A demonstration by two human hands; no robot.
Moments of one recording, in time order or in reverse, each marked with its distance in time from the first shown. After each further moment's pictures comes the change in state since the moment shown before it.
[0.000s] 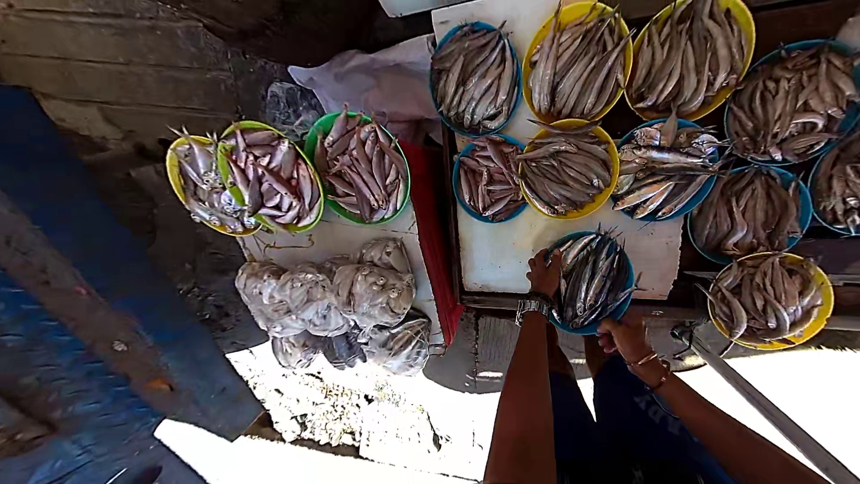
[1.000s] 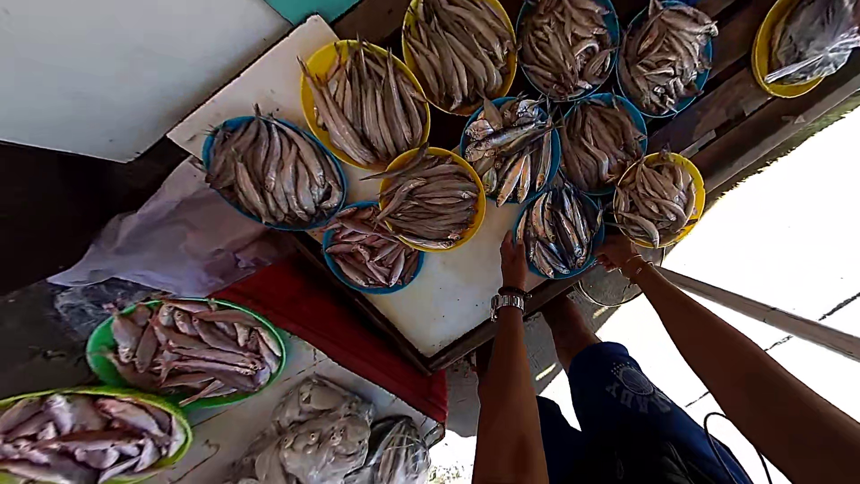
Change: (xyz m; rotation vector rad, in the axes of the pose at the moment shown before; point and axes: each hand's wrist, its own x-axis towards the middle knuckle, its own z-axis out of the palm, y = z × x) left_hand 0.029 0.026 0.092 0.029 -0.353 0.271; right_hand 0.127 0.062 -0.128 0.243 0.270 0.279
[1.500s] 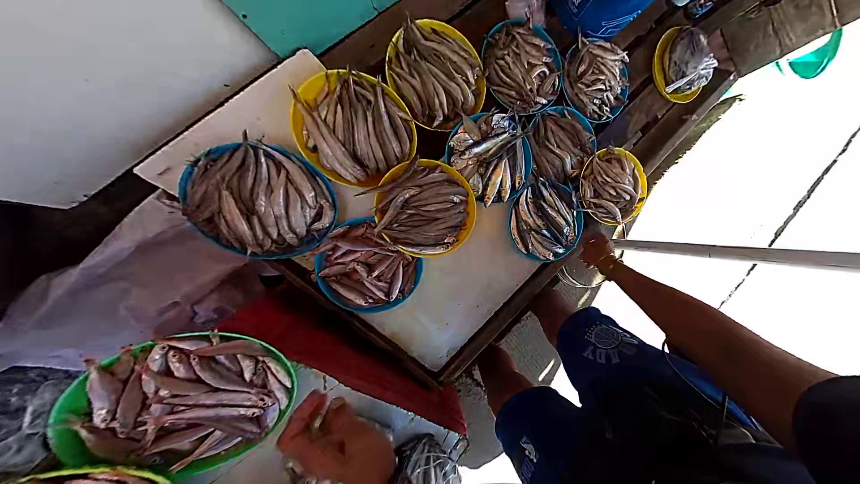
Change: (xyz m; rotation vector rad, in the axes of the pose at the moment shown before) left_hand -0.208 0.016 -0.305 0.223 0.708 0.705; right_hand -0.079 0.013 0.035 -0.059 0.231 -0.042
